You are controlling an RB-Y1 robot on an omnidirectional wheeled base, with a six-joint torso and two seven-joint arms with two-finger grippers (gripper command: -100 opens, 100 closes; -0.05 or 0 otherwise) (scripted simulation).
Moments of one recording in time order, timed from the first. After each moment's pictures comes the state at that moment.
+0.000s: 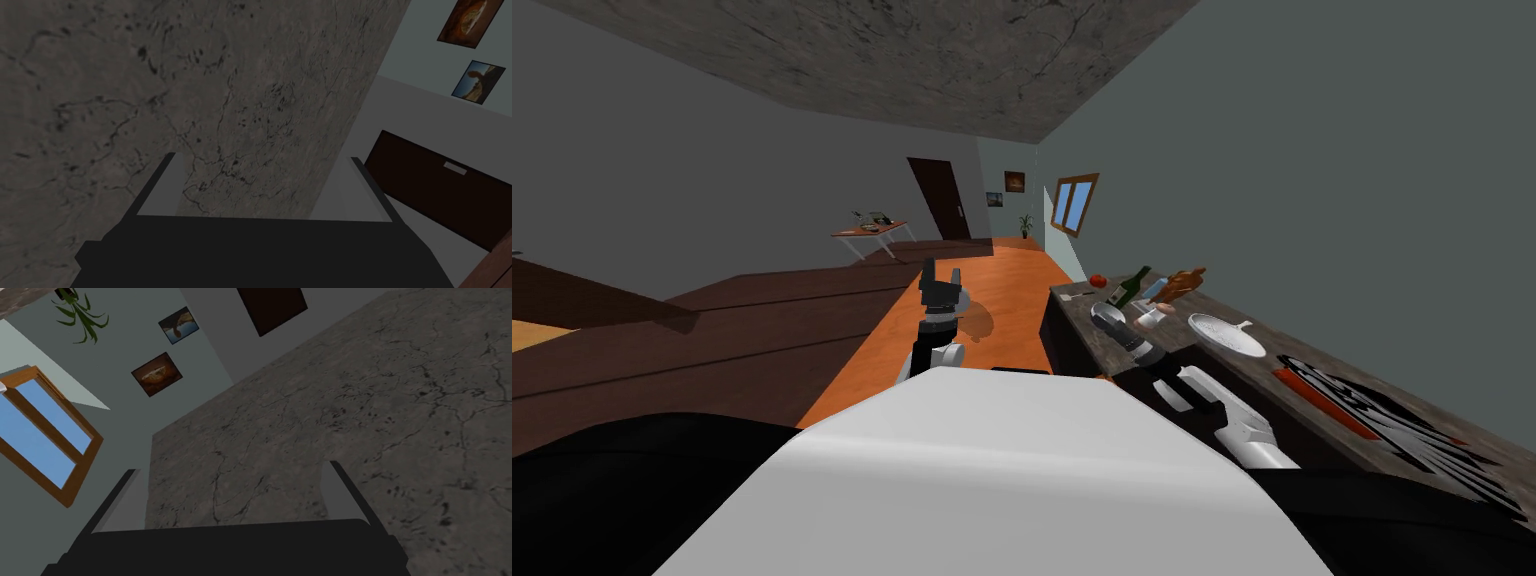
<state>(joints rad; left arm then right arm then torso) 0.46 0.00 -0.07 -2.26 -0.02 -0.47 0.15 0.49 -0.89 -0.04 -1.73 0.26 -0.71 0.07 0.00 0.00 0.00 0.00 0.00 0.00</state>
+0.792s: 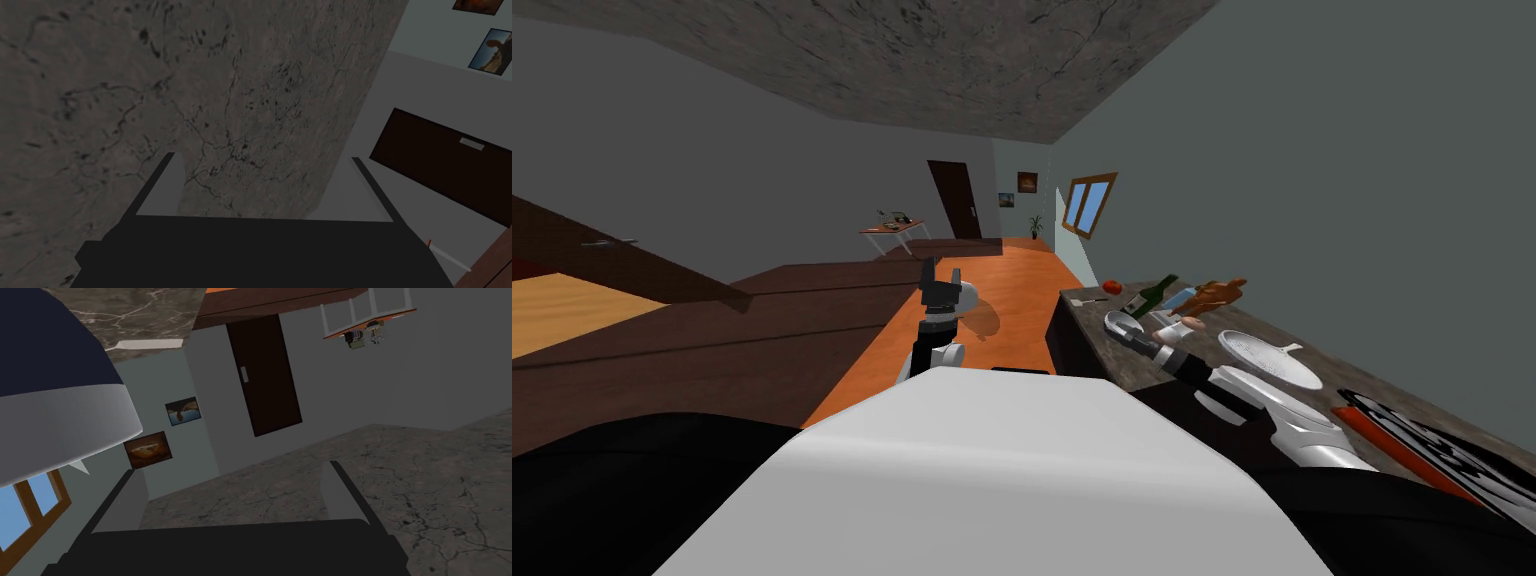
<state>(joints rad) 0.46 0.00 -0.07 -2.26 -0.02 -0.47 0.15 0.52 -1.12 -0.03 -1.56 0.36 -0.74 0.11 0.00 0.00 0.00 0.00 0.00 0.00</state>
